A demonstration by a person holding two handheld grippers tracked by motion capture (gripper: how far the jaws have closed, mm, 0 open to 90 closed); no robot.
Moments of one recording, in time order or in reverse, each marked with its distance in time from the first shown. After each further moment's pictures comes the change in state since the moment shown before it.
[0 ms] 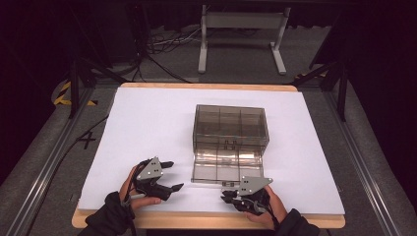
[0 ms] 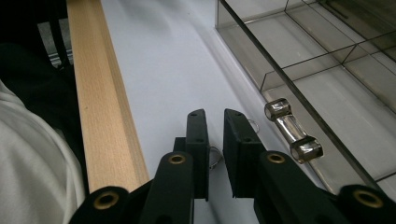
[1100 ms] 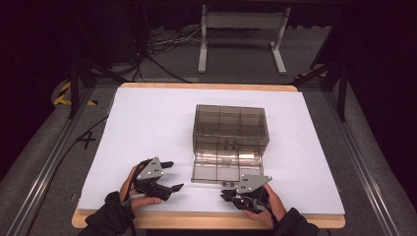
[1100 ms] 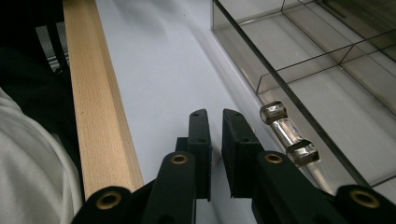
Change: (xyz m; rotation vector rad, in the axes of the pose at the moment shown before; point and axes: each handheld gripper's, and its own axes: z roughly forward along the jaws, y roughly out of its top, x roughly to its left) left arm 0.000 0.000 0.000 0.004 -0.002 0.000; right arm -0.003 0.002 0.002 0.003 0.000 0.014
